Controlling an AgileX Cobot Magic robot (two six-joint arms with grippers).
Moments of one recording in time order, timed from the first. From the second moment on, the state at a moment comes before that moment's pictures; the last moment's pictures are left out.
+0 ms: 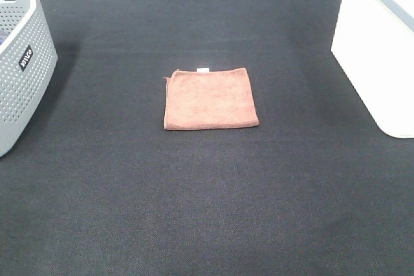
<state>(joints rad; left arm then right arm) -0.01 0.00 -0.50 -0.08 1.06 0.05 0.01 -0.01 -0.50 0.06 1.07 -0.02</state>
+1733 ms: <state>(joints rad) -0.01 0.00 -0.50 -0.08 1.06 0.05 0.20 1.71 -1.38 0.52 0.83 -0.27</state>
